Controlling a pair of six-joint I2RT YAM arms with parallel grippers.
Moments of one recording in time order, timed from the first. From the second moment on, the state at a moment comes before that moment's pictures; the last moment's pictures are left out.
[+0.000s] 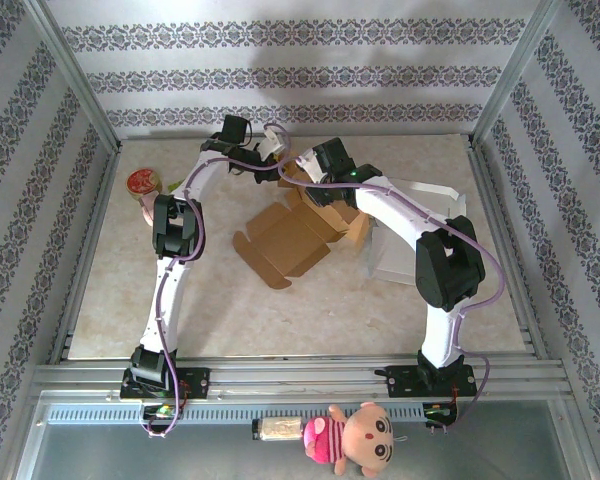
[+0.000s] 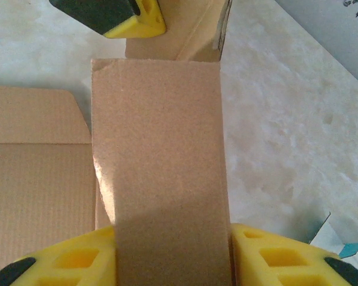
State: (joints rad) left arm -0.18 2.61 2.38 -0.68 0.83 0.64; right arm 0.51 1.92 1.58 -0.53 0.09 -0.27
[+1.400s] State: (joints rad) left arm -0.29 2.09 1.58 -0.27 0.44 -0.12; right arm 0.56 1.91 1.46 -0.38 0.49 -0.38
